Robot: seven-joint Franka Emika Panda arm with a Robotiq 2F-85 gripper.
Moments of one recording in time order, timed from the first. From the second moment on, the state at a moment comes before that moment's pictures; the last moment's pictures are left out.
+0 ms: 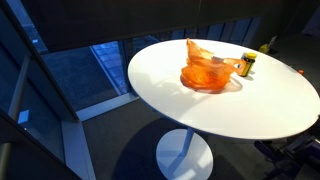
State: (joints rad) arm 0.15 -0.73 0.21 -2.47 0.08 1.94 0.10
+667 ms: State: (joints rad) arm 0.04 -0.42 0.20 -2.25 0.04 1.87 0.22
